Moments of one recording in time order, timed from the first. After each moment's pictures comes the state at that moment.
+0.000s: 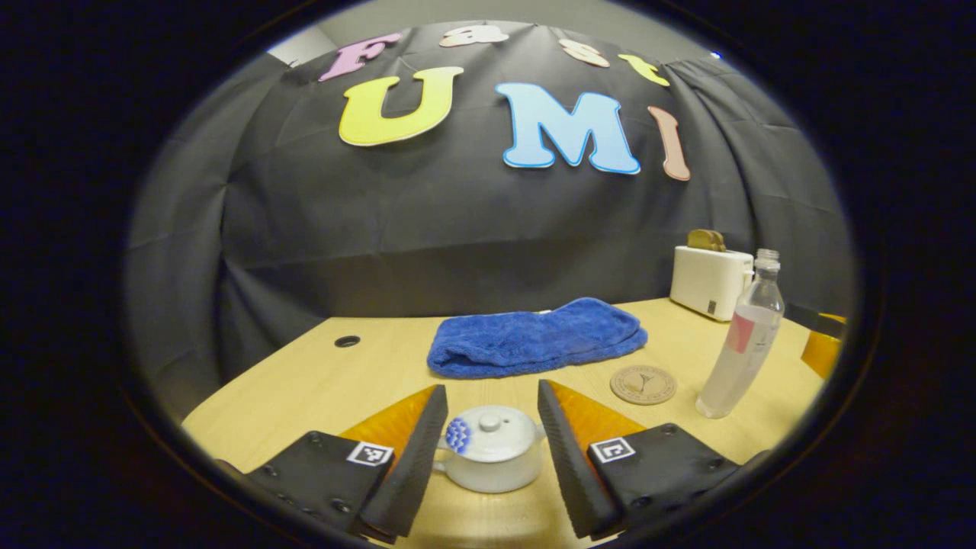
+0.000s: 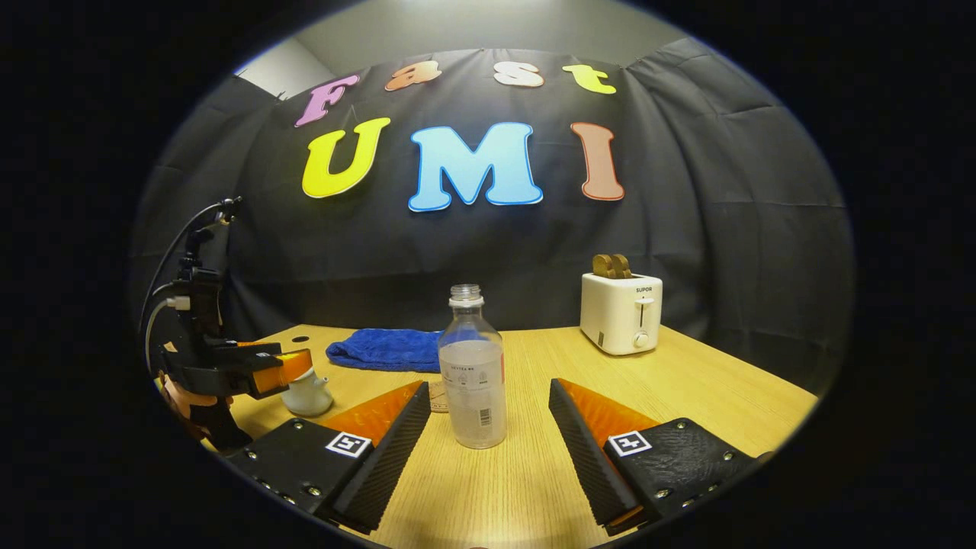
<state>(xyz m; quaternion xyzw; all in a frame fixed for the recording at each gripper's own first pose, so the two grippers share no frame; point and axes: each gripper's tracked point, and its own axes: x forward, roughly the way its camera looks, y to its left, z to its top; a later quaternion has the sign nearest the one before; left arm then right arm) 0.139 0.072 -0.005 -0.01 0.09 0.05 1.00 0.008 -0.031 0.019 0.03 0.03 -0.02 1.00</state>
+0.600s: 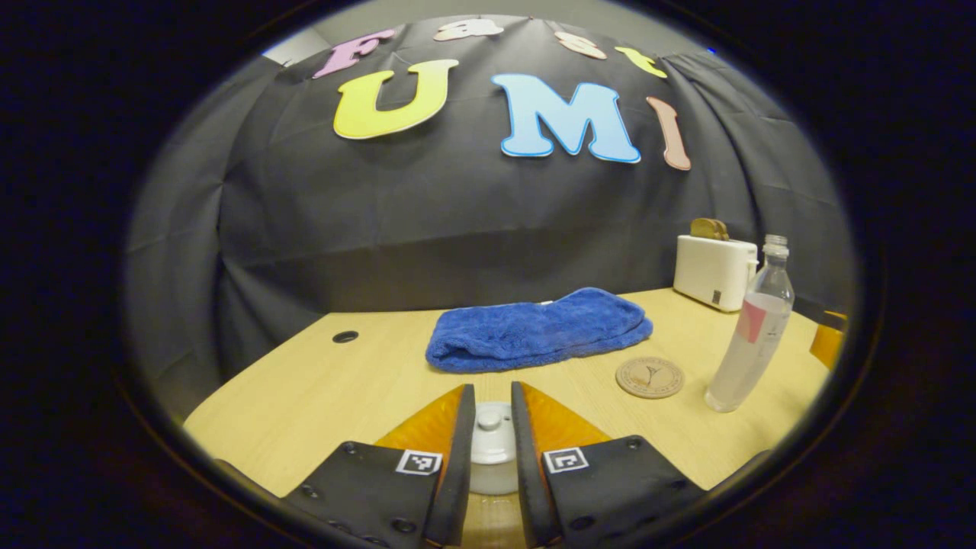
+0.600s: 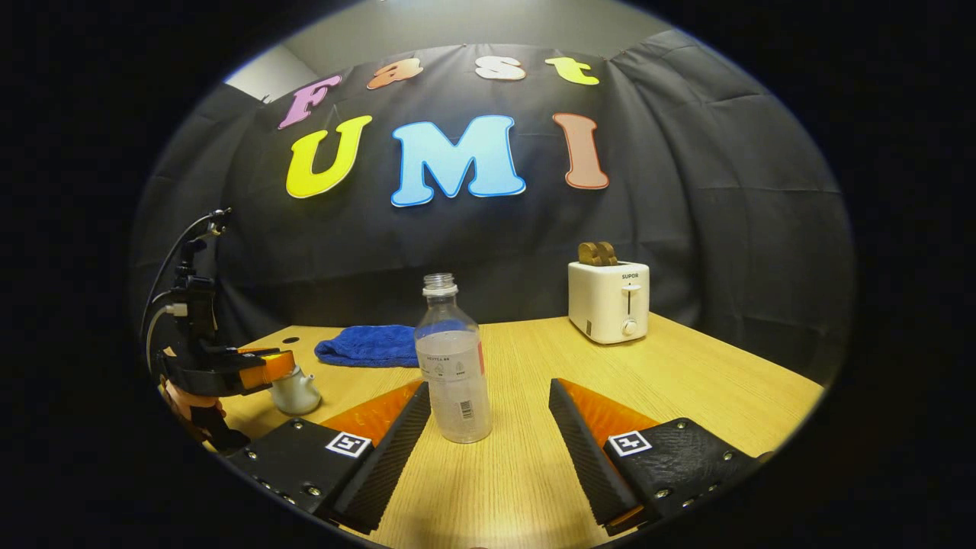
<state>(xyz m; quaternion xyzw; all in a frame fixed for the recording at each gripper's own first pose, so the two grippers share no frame) 0.144 0.071 -0.019 0.01 0.11 0.05 0.99 0.007 -0.050 0.009 0.04 0.04 -0.04 1.00</state>
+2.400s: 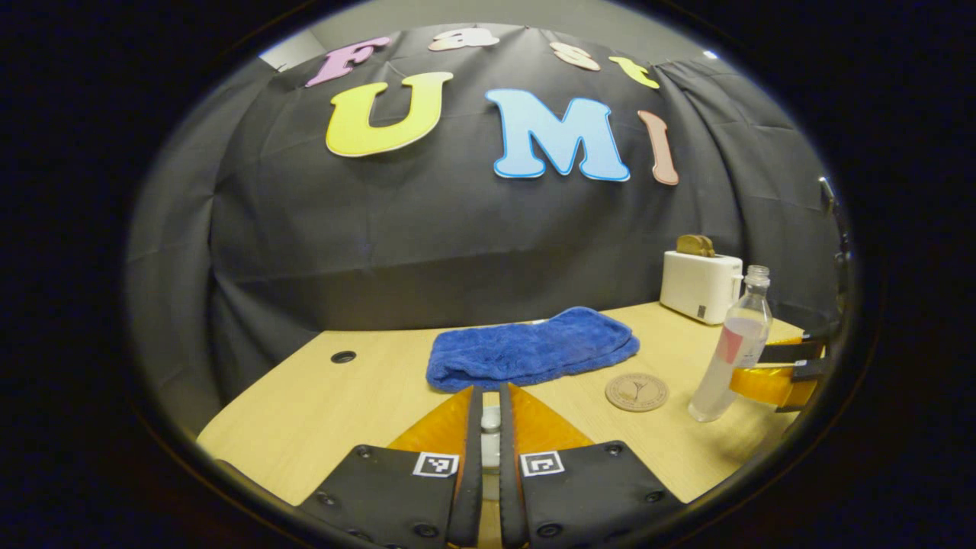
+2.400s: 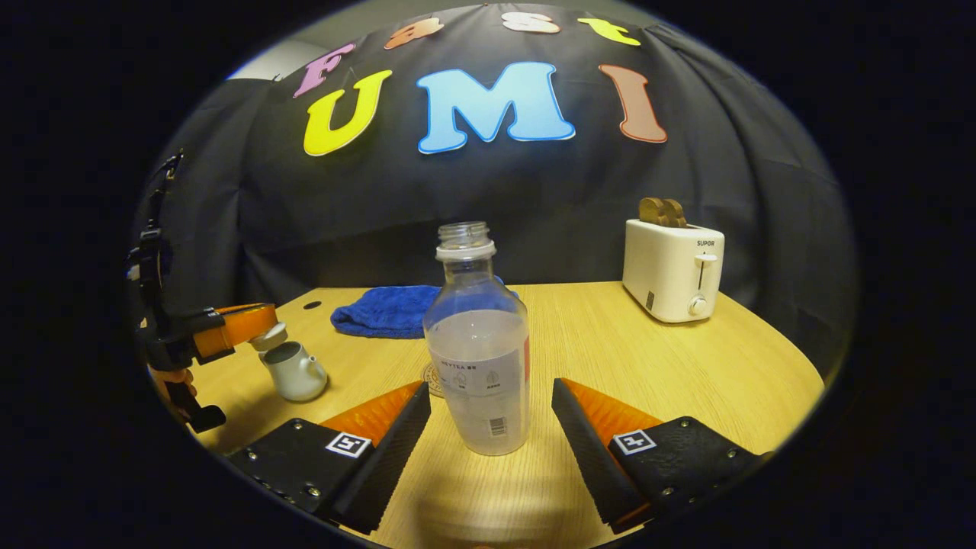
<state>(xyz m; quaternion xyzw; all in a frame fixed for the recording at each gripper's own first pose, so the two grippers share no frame) 0.135 0.078 0.023 0.00 0.08 0.02 1.00 0.082 -0.022 -0.029 0.03 0.15 0.05 0.99</state>
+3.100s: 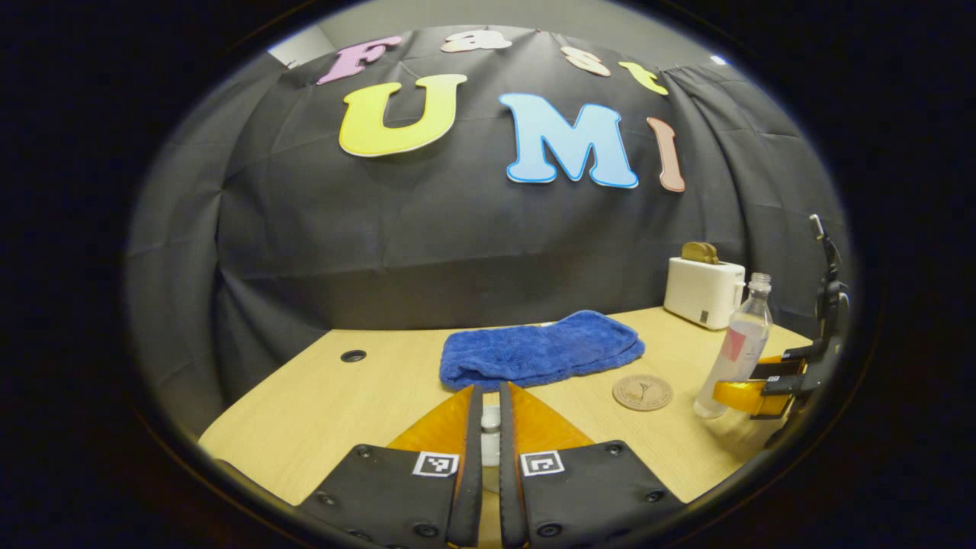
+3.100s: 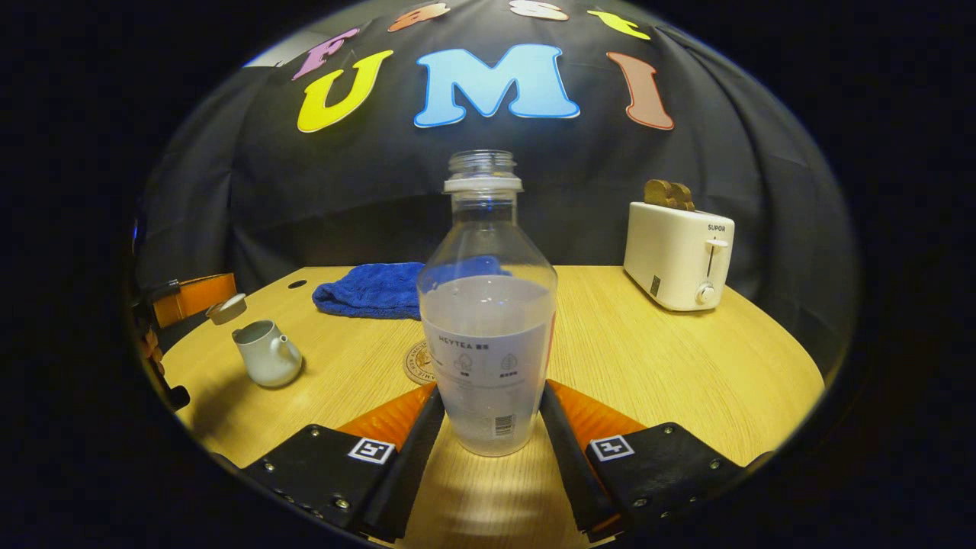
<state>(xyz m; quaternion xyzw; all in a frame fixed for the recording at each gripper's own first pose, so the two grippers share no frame) 0.125 0.101 0.025 -0.01 0.08 0.02 1.00 0.094 -0.026 -0.046 0.00 0.17 0.03 0.99</state>
